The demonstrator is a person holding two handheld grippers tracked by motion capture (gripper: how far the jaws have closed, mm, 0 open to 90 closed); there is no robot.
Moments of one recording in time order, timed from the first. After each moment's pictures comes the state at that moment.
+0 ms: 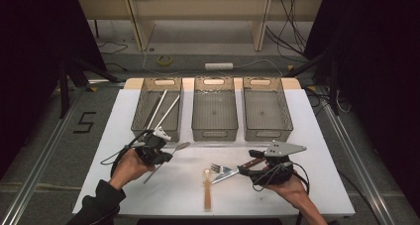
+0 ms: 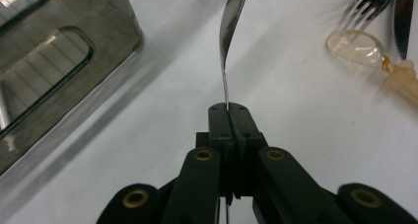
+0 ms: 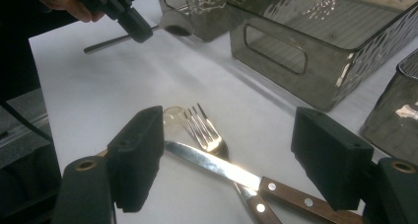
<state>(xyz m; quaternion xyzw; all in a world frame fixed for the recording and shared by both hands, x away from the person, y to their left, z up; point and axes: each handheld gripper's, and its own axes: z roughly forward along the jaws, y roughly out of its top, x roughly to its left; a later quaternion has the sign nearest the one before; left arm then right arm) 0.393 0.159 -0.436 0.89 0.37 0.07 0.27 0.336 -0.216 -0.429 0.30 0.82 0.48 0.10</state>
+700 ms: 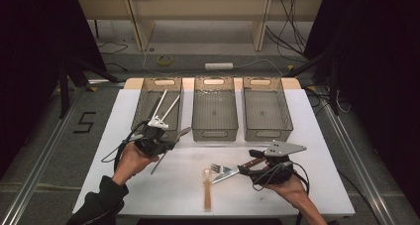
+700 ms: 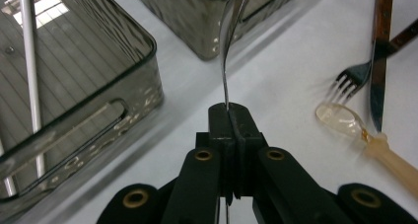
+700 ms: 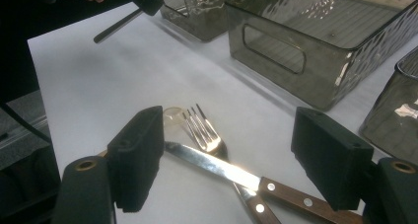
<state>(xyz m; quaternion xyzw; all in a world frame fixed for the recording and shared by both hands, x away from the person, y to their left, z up) 0.406 0.157 -0.415 0.85 0.39 0.09 0.34 0.337 -0.216 -0.430 0.31 0.82 0.48 0.10</state>
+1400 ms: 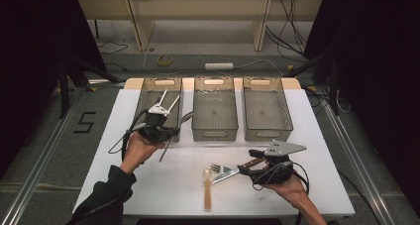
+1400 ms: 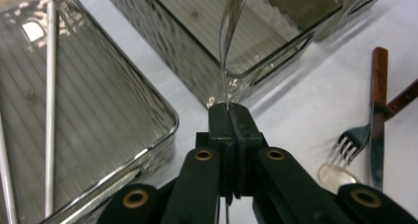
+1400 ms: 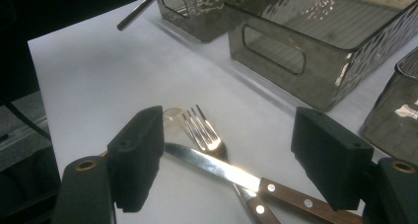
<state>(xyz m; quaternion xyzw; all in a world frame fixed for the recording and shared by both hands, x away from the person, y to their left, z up) 0.430 0.149 -0.399 0.82 0.41 0.11 0.38 0.337 -0.216 -0.430 0.31 0.82 0.48 0.10</state>
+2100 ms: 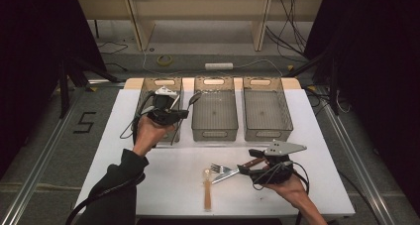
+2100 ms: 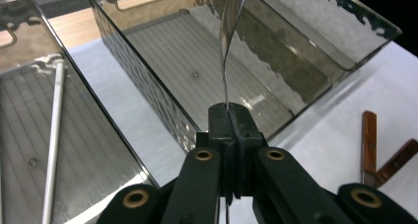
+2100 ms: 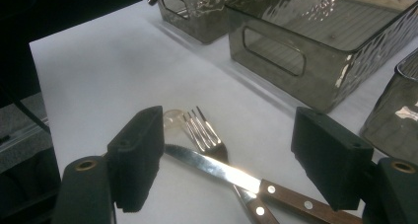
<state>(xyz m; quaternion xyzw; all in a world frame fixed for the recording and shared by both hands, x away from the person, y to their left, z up) 0.464 0.128 -0.371 0.79 0.43 0.11 0.42 0.337 -0.216 -0.430 0.31 0.82 0.48 0.10</state>
